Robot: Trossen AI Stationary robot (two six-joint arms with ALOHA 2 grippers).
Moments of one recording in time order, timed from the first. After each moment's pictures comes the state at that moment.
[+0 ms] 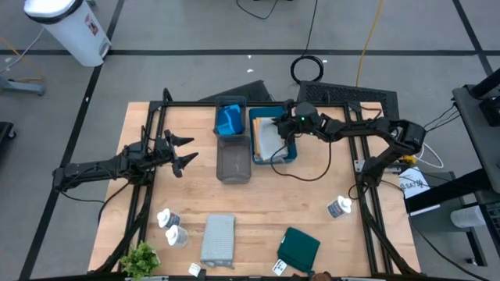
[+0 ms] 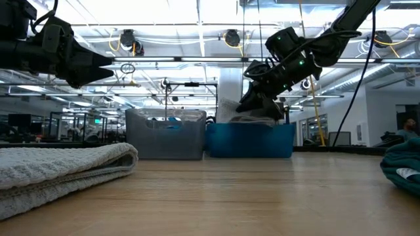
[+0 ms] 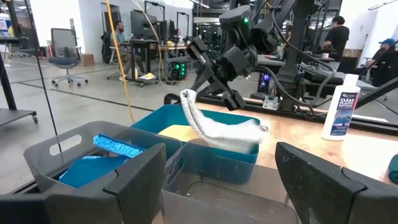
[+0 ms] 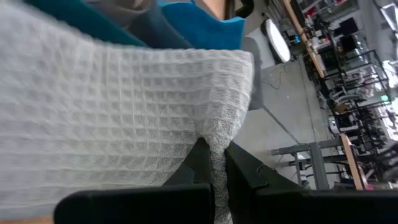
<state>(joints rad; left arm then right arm) 0.17 0.10 0.02 0.11 -0.16 -0.06 -0.51 1.56 0.74 0.41 -0.03 -1.01</state>
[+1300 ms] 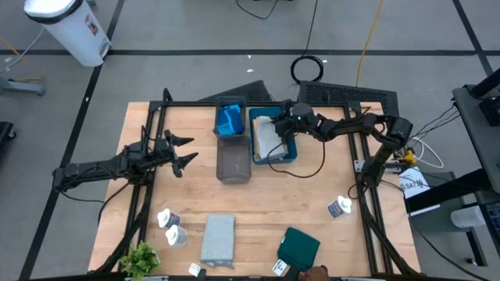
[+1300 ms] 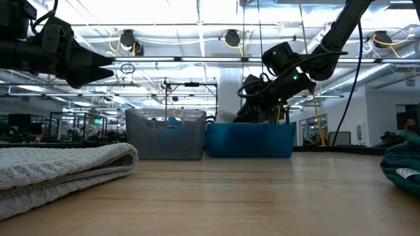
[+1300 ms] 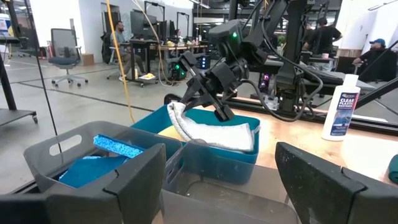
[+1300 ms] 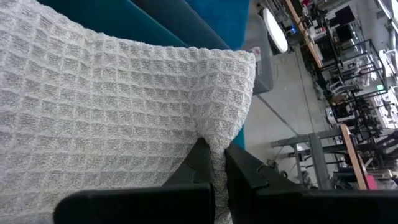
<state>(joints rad) 0.17 0.10 0.02 0.11 -0.16 -0.06 -0.55 1.70 0.74 0.56 -0.03 -1.01</state>
